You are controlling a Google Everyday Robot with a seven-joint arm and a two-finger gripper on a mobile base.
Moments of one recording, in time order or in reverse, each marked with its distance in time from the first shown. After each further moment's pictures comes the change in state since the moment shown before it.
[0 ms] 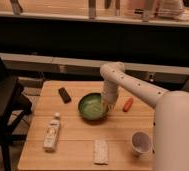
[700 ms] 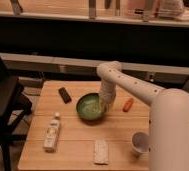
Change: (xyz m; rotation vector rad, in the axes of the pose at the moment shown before) arm -0.003 -0.007 -0.003 -0.019 -0.007 -0.005
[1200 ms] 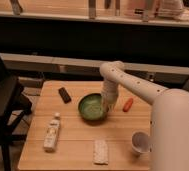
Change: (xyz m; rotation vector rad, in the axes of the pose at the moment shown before) arm 0.006 0.012 -0.003 0.003 -0.010 0.030
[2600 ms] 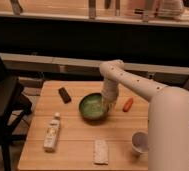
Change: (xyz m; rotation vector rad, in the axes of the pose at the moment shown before) arm -0.002 -0.001 -0.005 -0.015 0.009 0.008
